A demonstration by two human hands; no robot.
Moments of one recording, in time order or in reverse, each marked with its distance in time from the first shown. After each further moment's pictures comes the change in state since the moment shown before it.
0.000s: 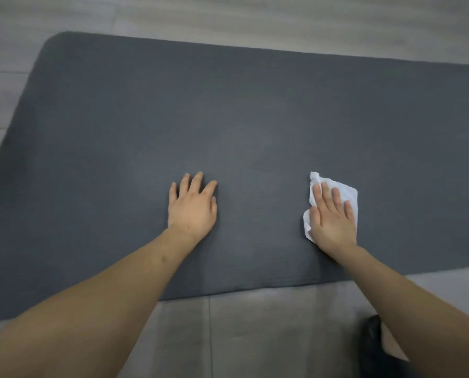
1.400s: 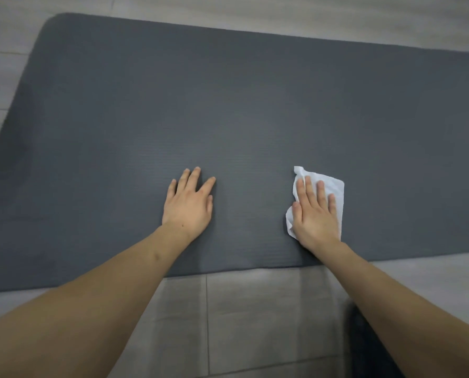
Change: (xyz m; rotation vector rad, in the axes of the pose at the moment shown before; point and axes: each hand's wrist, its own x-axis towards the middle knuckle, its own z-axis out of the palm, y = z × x) left_hand -0.034 -0.006 0.013 -0.014 -0.028 0.040; right_hand -0.031 -0.028 0.014 -0.025 -0.008 -0.076
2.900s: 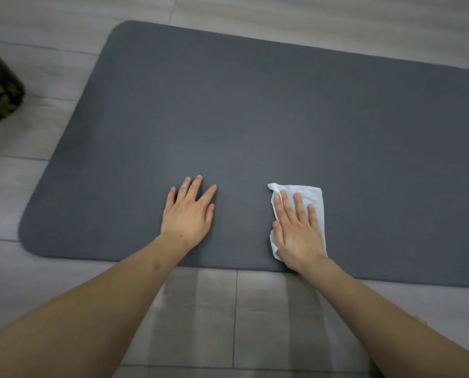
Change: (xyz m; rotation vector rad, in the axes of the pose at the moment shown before) left_hand -0.051 -0.065 -0.010 0.063 0.007 -0.107; right_hand -0.031 -0.096 0.018 -0.149 -0.070 -0.323
